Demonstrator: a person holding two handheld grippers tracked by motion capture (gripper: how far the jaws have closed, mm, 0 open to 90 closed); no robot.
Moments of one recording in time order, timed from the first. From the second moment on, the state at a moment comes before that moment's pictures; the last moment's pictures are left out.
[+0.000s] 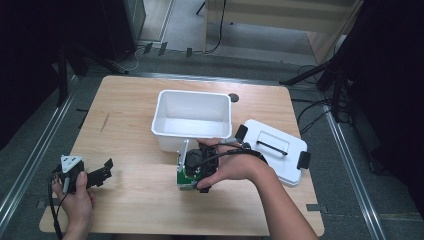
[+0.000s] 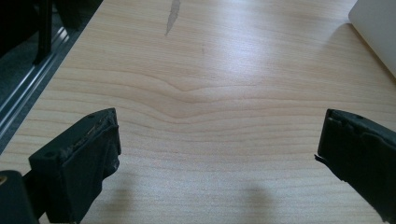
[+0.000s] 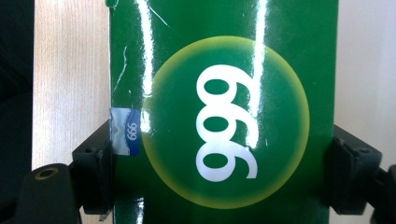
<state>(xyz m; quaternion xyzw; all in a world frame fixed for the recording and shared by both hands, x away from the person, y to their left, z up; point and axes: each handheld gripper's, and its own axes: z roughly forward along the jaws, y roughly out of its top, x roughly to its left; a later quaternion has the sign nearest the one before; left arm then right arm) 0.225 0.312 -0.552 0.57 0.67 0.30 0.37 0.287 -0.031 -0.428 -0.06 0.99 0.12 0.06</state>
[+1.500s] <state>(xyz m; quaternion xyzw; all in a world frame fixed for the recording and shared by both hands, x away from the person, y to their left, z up) 0.225 0.312 -0.552 0.57 0.67 0.30 0.37 0.346 -0.071 -0.321 -0.02 0.98 0.14 0.11</state>
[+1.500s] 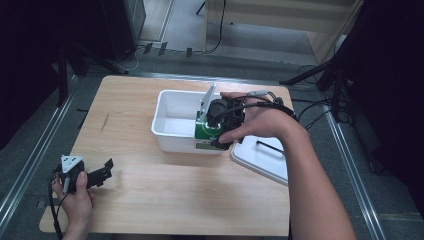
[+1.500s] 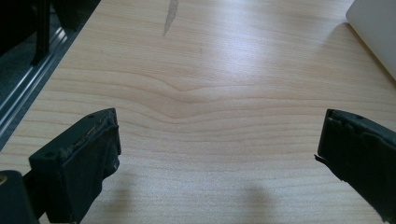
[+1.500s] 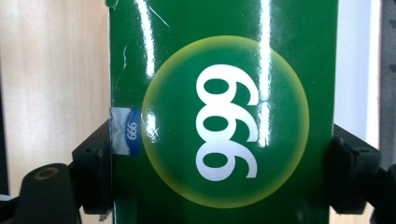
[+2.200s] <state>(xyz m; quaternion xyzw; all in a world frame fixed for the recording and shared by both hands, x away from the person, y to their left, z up) 0.225 0.313 -0.552 0.57 0.67 0.29 0.38 0.397 -0.070 -0.321 -0.01 0.98 0.13 0.16</state>
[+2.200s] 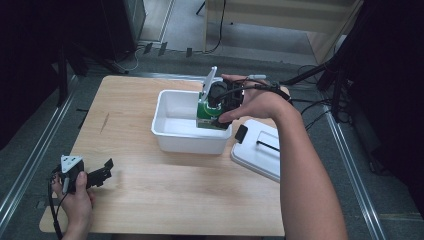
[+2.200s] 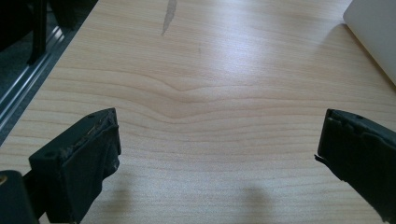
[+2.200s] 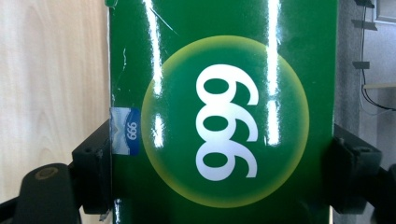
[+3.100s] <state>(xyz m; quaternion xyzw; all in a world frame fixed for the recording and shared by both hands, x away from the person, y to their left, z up) 0.225 0.313 -0.552 0.57 0.66 0.29 0.38 0.440 -0.070 -0.384 -0.01 0.98 0.12 0.16</state>
